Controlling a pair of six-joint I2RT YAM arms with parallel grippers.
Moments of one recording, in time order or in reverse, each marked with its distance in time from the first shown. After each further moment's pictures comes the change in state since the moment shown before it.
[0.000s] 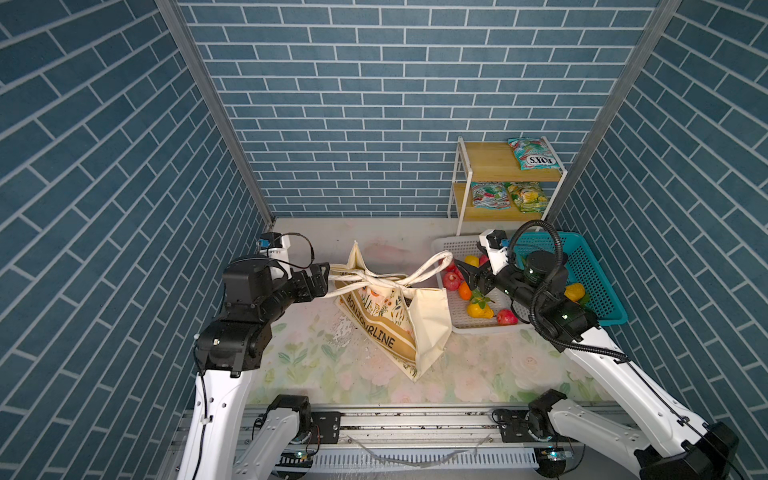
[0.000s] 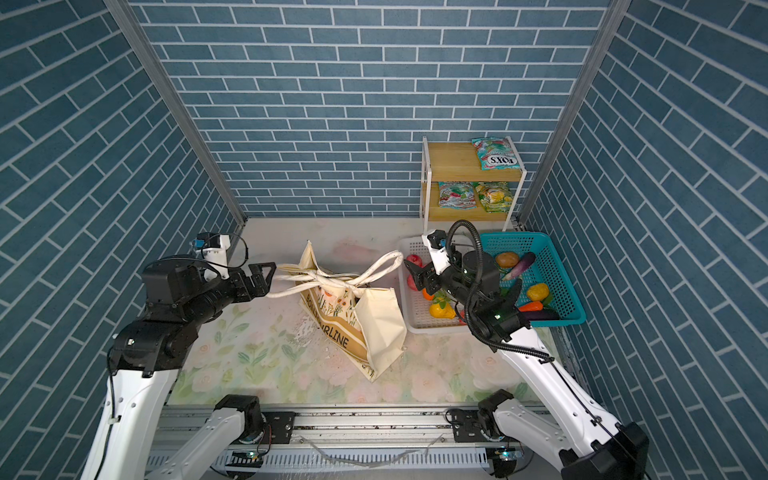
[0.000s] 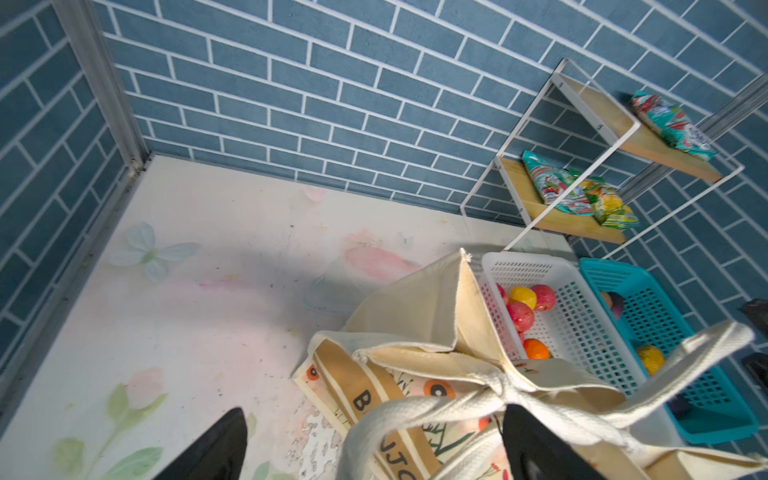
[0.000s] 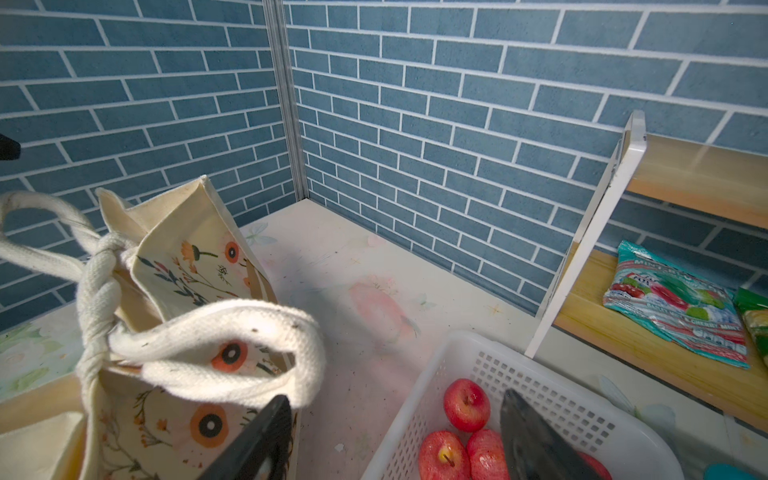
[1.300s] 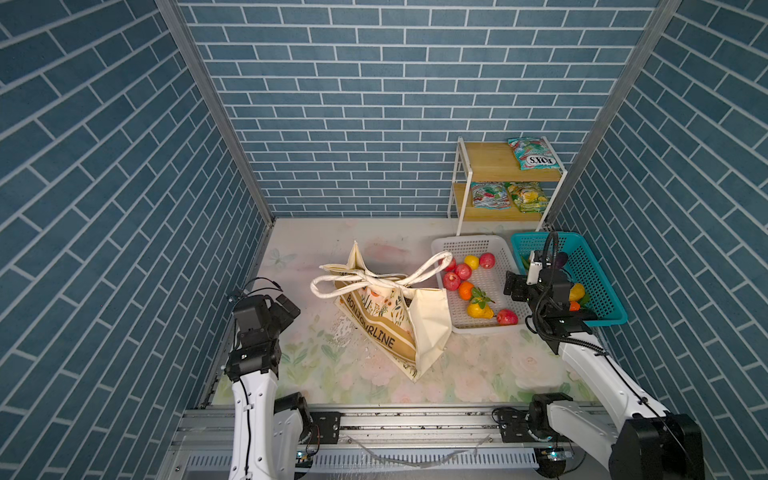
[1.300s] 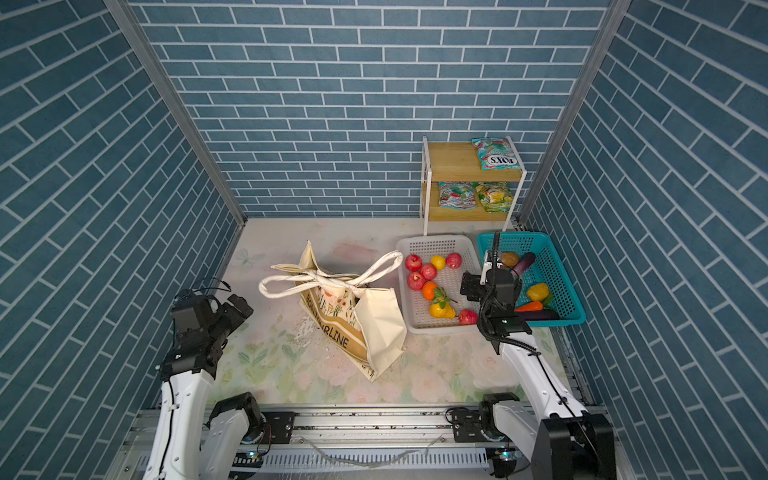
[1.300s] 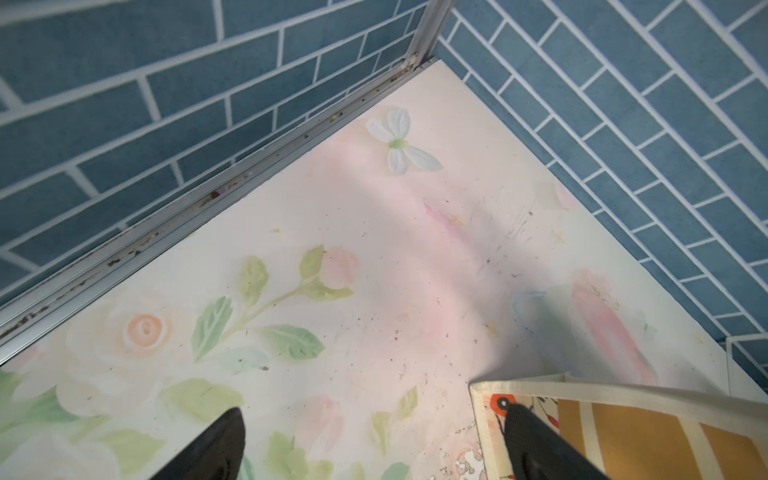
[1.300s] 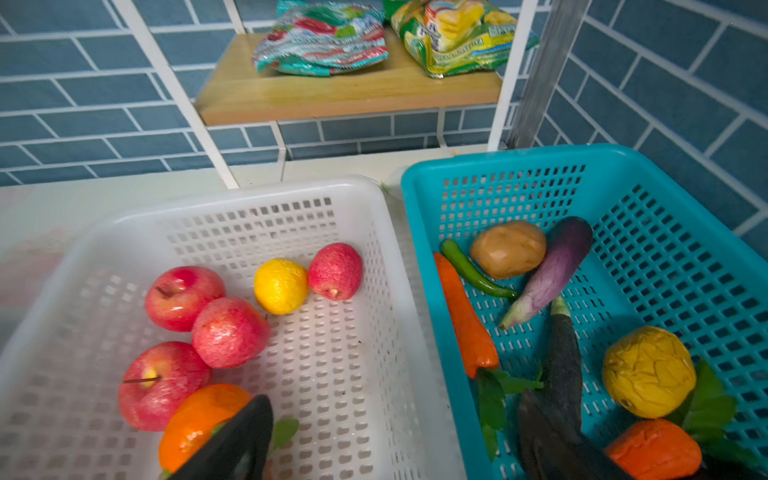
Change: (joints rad) left arm 0.320 -0.126 -0.622 0.322 -0.230 -0.227; right arm -0.405 0.067 -0.360 0.176 0.367 0.183
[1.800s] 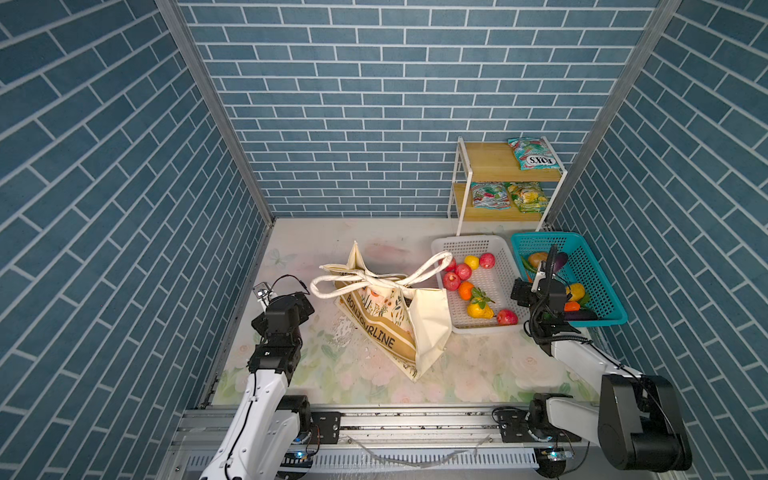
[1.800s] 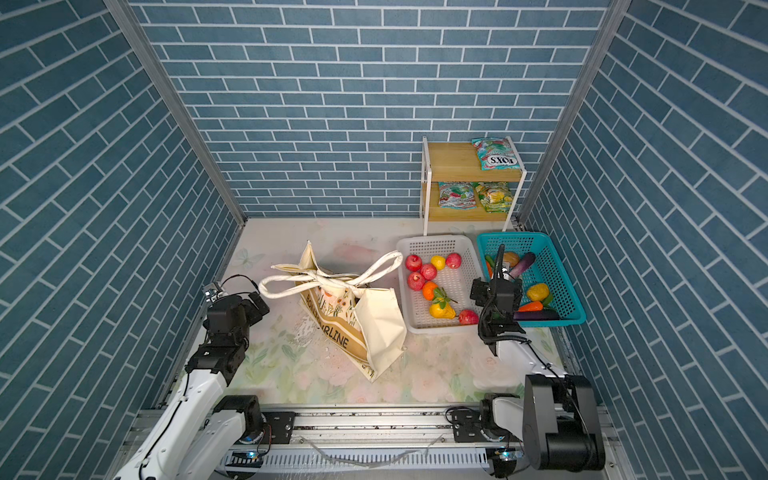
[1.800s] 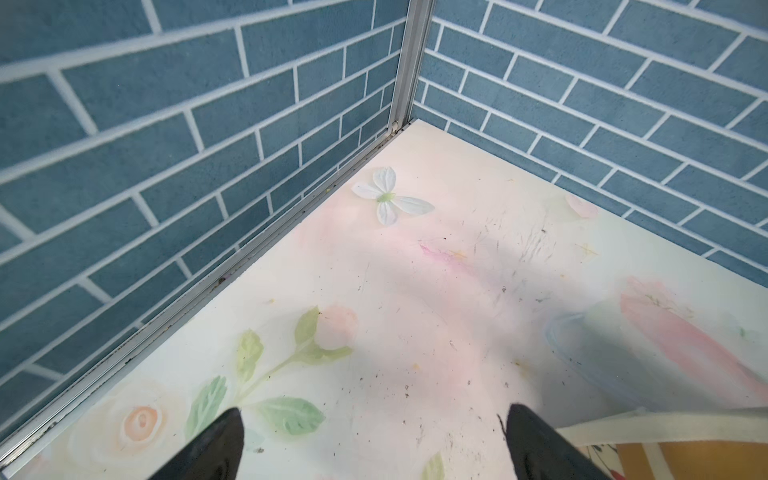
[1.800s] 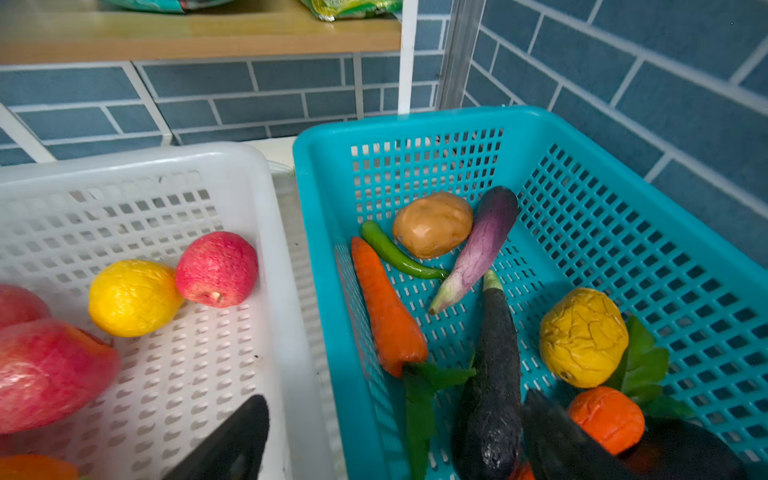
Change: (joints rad) left arm -0.258 0.061 -0.181 0.367 -0.359 0.091; right arm -0.106 0.174 -0.142 0.323 0.082 -0.020
